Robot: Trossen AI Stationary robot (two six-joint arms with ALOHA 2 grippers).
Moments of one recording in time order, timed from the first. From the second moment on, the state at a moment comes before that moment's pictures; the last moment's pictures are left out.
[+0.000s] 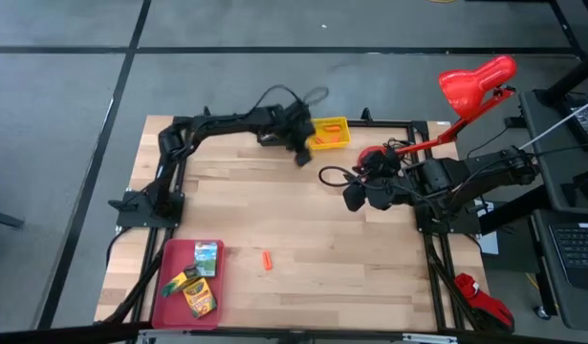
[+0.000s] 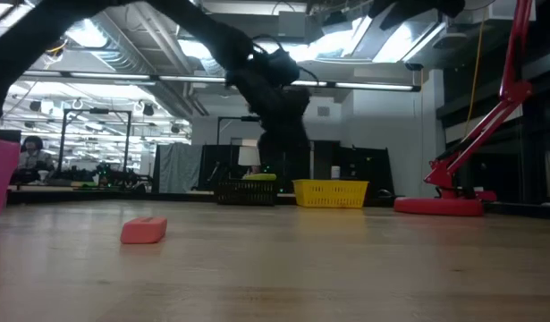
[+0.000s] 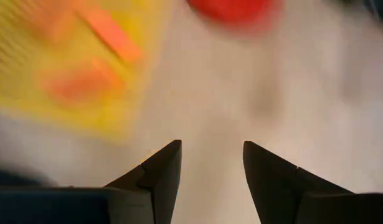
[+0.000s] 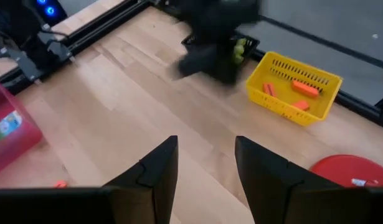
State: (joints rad) left arm 0.49 2.06 1.65 -0.52 0.36 -0.07; right arm 0.30 1.29 1.35 -1.00 0.71 0.91
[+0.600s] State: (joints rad) left arm -0.16 1.57 0.99 -0.58 0.17 -0.14; right arm 0.32 1.29 1.35 -0.82 0.73 0.80
